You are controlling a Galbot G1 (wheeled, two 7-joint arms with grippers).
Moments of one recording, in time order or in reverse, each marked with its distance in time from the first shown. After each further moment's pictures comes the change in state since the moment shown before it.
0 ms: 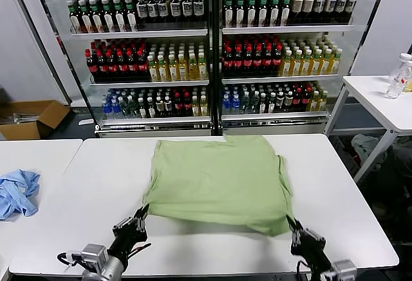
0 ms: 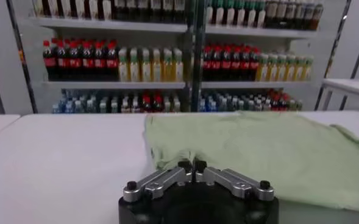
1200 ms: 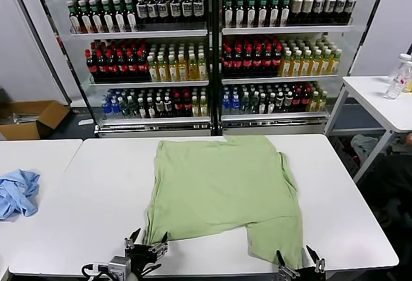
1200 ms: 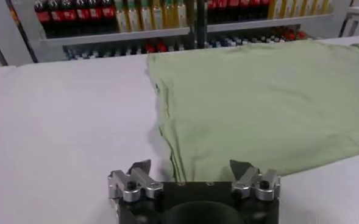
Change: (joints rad) left arm 0.025 -0.102 0.072 0.113 0.213 0.085 0.003; right arm -0.228 0.135 -0.021 -0.053 -0.188 -0.049 0.007
